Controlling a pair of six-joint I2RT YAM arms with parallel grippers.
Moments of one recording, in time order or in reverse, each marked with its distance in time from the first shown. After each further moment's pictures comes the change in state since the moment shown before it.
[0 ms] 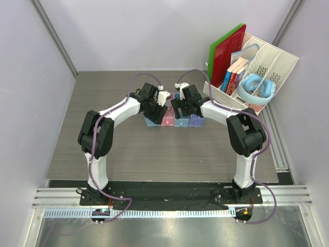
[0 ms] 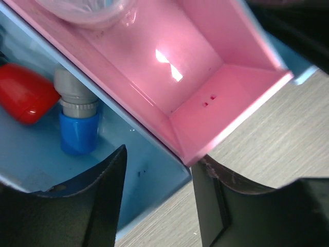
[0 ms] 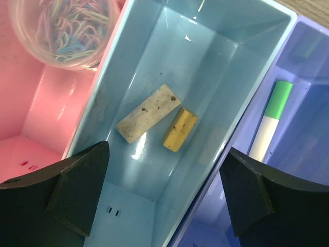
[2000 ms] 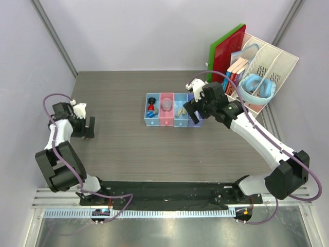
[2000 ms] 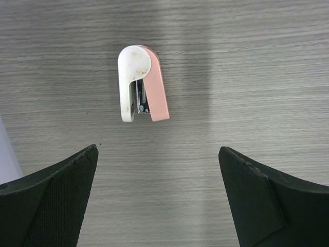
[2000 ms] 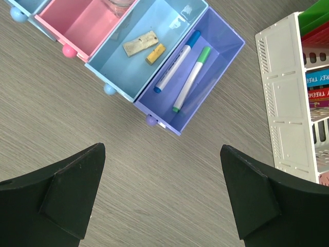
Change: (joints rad) left arm 0.933 -0.537 -0.499 -0.073 -0.053 0.289; right arm 0.032 -0.594 -0.080 -0.396 0.040 -0.269
